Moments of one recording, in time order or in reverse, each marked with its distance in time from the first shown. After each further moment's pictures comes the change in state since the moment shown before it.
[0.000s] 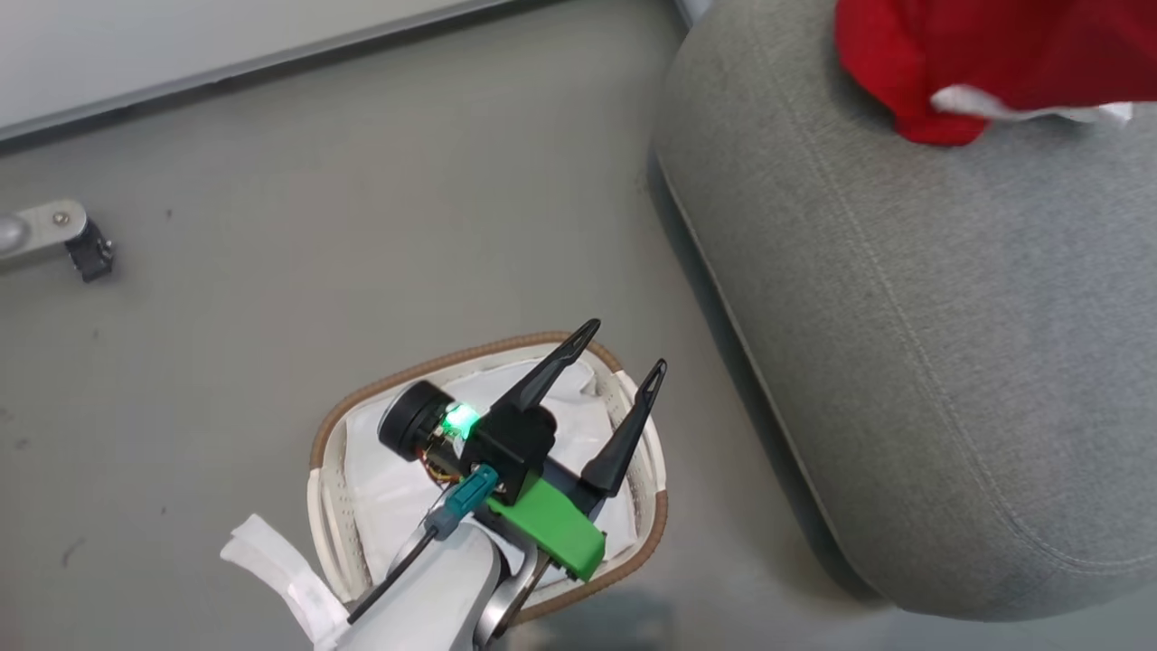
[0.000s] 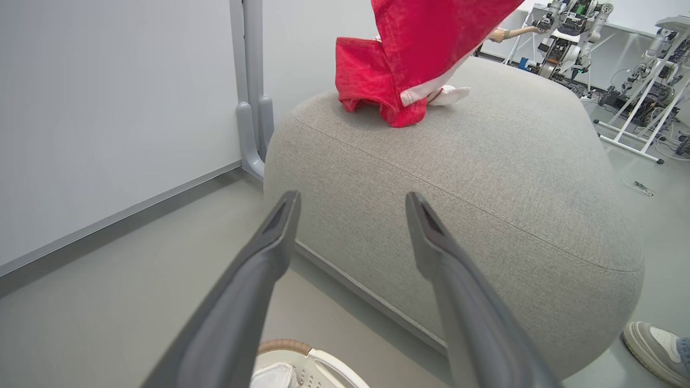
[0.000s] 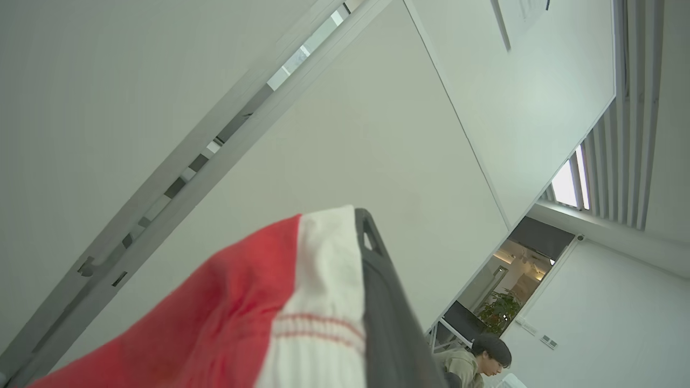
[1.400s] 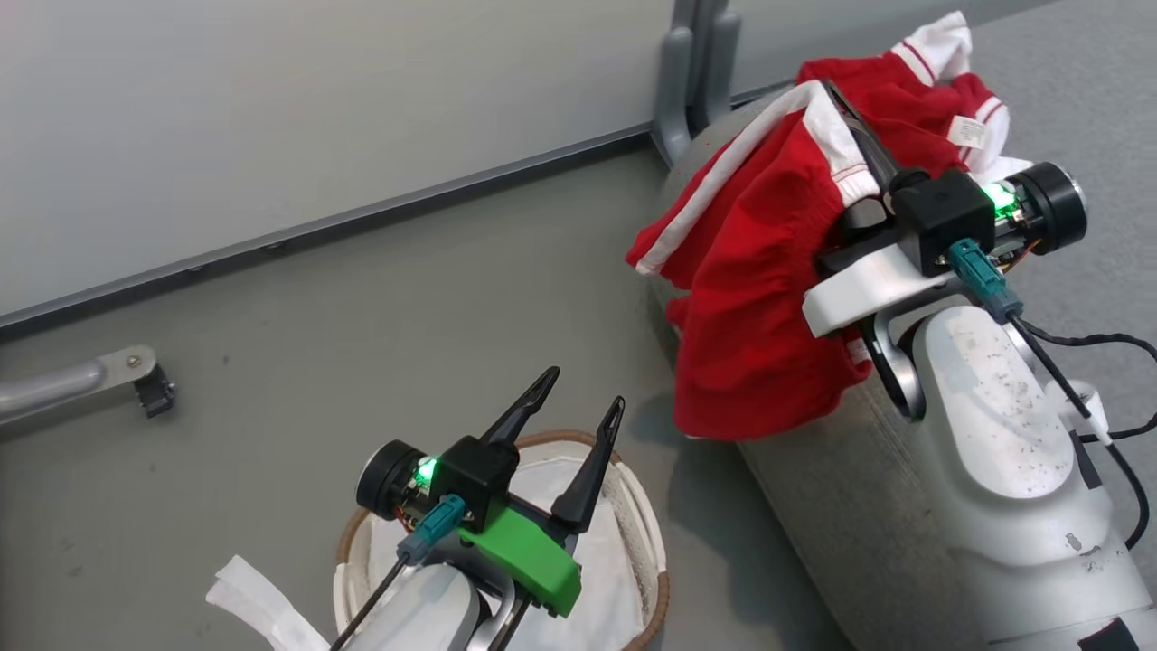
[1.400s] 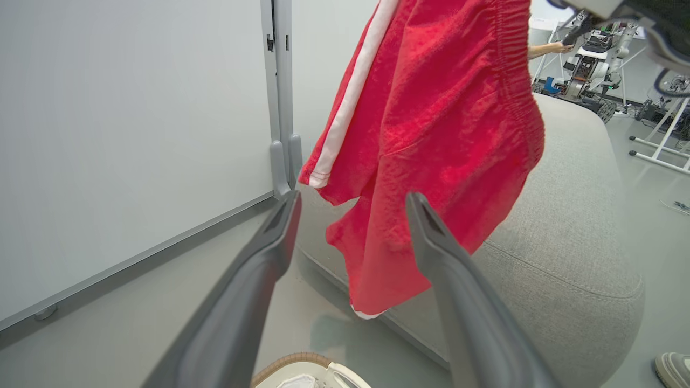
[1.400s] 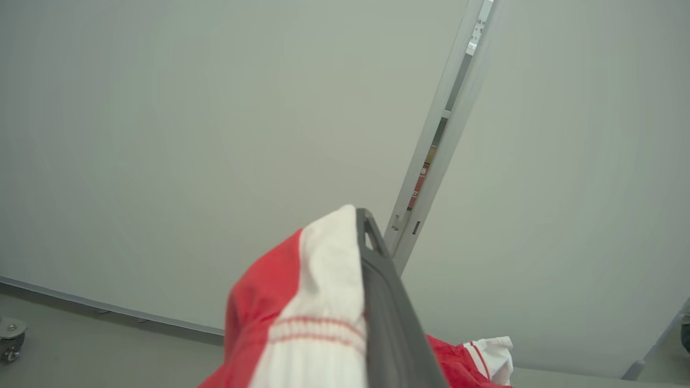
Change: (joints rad) left arm 0.081 0.008 0.030 0.035 -0.077 0.032 0.000; right arm 0.634 0.605 0.075 -0.086 0.004 0.000 -0.106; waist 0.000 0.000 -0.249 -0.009
